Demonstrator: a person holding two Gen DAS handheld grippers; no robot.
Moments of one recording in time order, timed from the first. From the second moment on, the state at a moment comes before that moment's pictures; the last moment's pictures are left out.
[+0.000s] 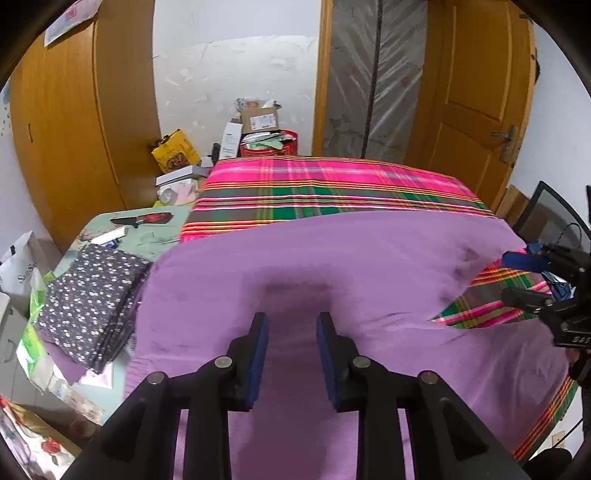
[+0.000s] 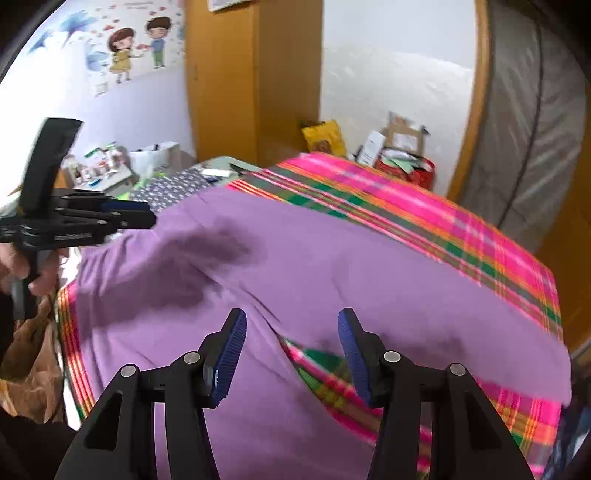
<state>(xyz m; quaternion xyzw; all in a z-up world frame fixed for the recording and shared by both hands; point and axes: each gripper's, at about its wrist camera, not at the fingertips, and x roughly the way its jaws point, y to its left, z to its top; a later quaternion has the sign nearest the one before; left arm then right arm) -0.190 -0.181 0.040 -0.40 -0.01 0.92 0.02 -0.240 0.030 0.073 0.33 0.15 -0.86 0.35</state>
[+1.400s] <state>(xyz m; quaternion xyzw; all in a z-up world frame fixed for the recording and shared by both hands) -0.233 -0.229 0.051 -0.41 0.03 0.91 -0.07 -0.279 -0.036 0.106 0.28 0.23 -0.85 0.39</state>
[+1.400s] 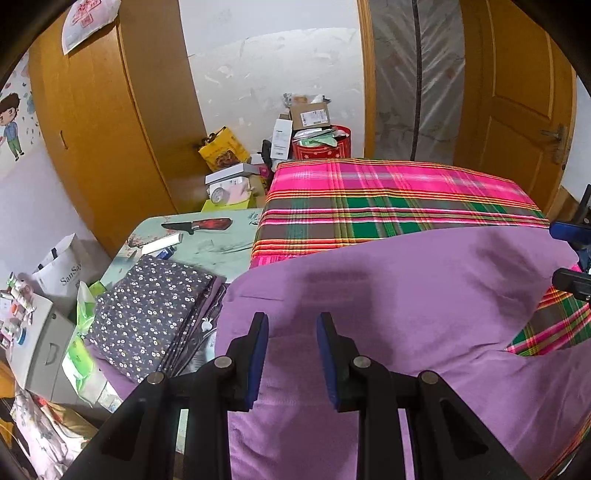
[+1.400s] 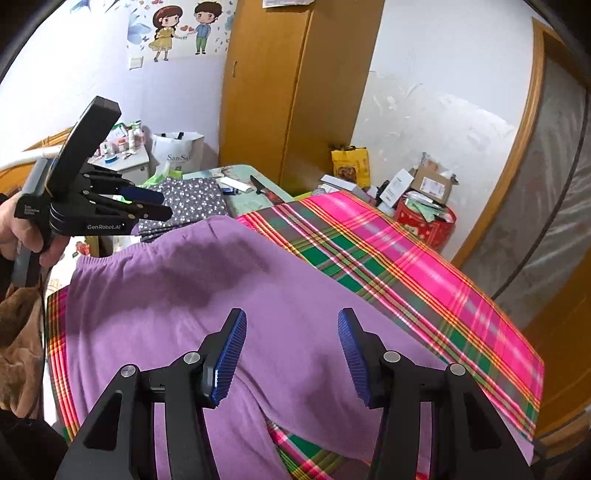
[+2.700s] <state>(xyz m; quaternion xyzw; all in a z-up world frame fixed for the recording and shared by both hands) -0.310 -0.329 -0.008 -0.46 -0.02 0.89 -0.06 -0.403 -0.078 0.027 0.38 0.24 -0.79 0.42</state>
